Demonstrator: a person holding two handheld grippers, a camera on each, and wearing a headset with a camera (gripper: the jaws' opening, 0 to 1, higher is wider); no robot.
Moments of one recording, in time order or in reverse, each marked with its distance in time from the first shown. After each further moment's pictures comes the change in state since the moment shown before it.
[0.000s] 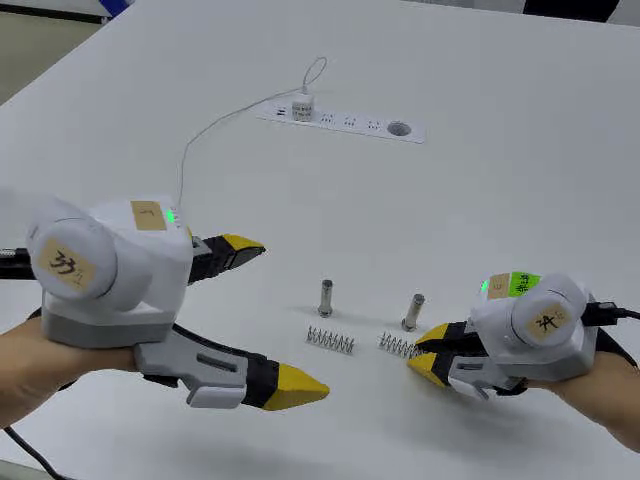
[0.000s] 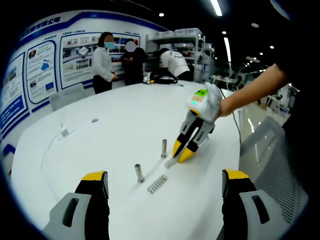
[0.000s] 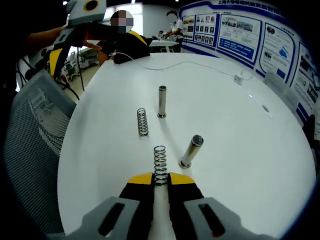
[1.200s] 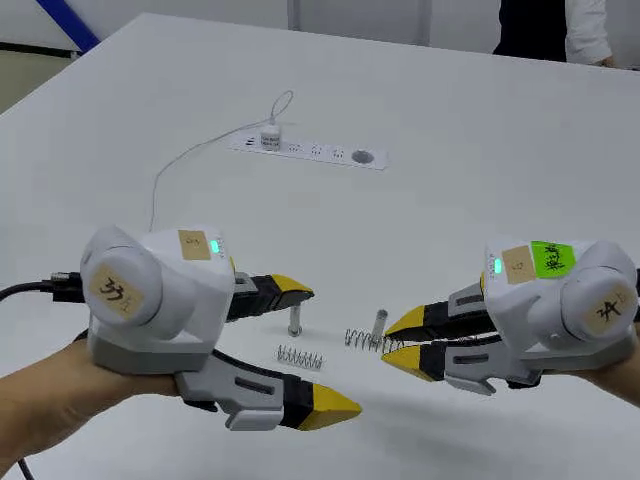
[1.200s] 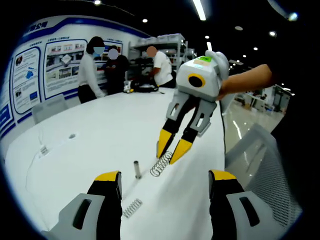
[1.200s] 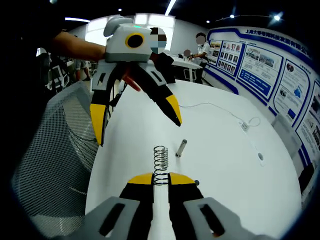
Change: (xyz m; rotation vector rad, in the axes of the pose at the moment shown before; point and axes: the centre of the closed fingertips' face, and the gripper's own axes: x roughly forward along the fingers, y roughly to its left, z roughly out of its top) left arm 0.032 -0.053 0.032 0.053 -0.068 -0.147; right arm -0.077 0.036 0.070 -0.246 -0.135 0.082
